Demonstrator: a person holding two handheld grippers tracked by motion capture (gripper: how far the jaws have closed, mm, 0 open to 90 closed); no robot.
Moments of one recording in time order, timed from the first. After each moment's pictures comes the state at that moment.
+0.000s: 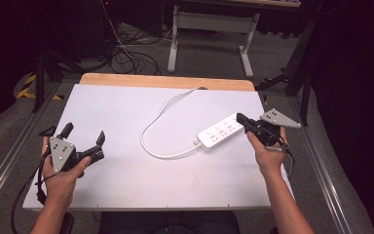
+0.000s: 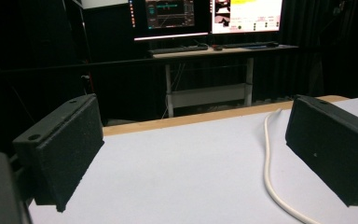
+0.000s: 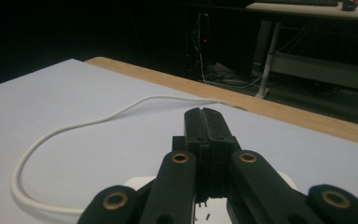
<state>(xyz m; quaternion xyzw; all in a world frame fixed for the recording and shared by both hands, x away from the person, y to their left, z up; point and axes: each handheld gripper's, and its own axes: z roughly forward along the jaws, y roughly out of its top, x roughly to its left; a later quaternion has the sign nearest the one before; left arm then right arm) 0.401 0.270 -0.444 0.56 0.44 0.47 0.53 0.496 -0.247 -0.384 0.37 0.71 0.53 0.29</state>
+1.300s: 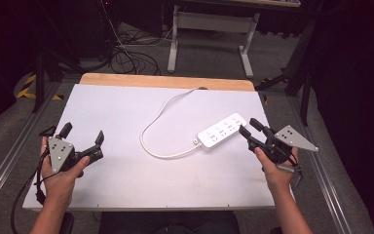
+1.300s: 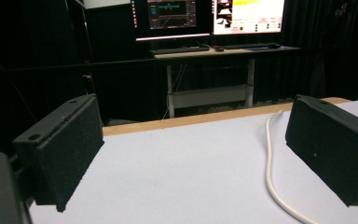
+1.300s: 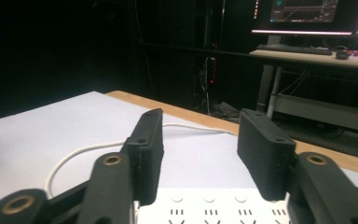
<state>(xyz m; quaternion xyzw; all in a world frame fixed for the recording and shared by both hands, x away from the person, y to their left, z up) 0.401 0.272 -0.443 0.55 0.44 0.47 0.53 0.453 -0.264 -0.388 0.32 0.67 0.59 0.32</state>
